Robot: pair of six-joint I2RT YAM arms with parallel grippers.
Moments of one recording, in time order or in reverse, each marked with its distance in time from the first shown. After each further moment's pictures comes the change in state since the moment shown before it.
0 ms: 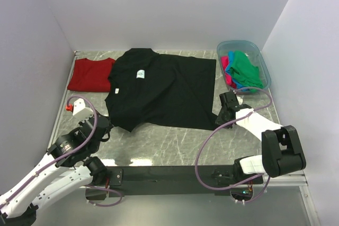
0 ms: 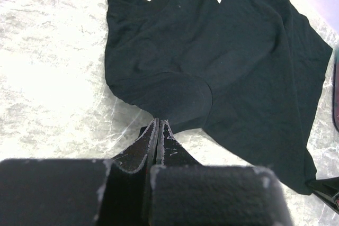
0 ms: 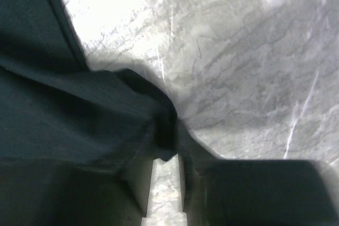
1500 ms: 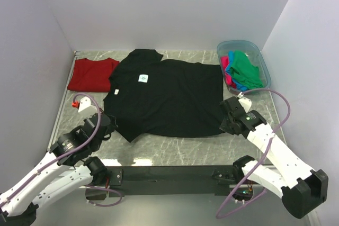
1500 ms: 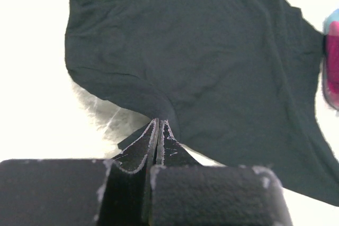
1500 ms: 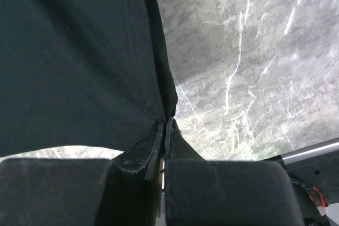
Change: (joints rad) left arm 0.000 0.023 0.000 0.057 0.104 0.060; right arm 0.232 -0.425 0.136 -0.528 0.197 0.191
